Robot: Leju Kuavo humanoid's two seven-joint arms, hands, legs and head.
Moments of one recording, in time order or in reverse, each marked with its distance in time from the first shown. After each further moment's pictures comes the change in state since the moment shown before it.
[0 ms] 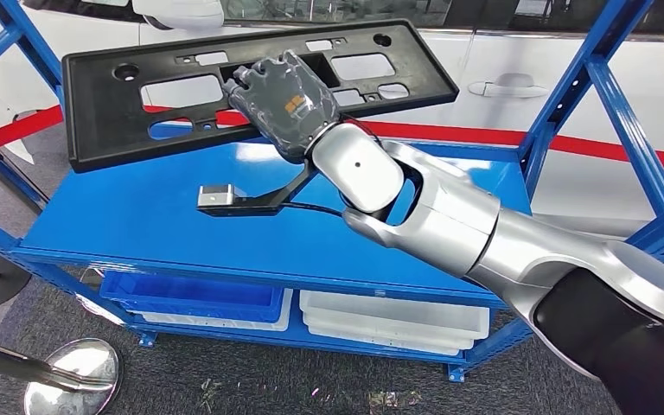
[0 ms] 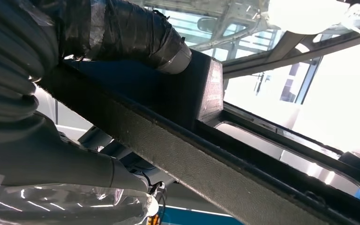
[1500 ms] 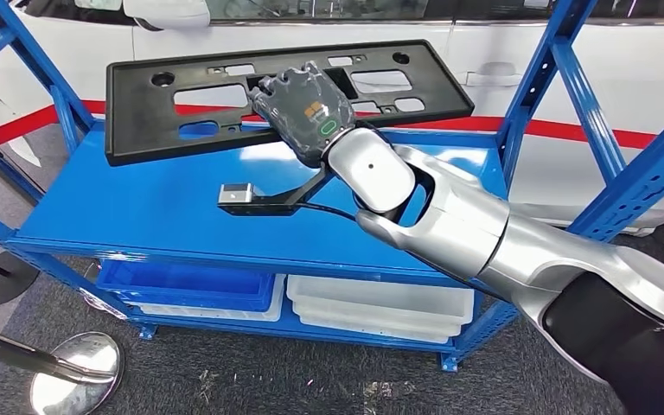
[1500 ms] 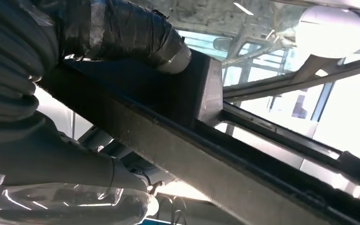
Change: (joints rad) left arm 0.001 0.007 -0.027 0.000 -0.014 -0.008 -0.030; right arm 0.029 -0.041 -0.002 -0.006 -0.026 0.044 0.013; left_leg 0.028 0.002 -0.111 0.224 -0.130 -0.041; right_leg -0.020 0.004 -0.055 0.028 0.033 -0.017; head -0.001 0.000
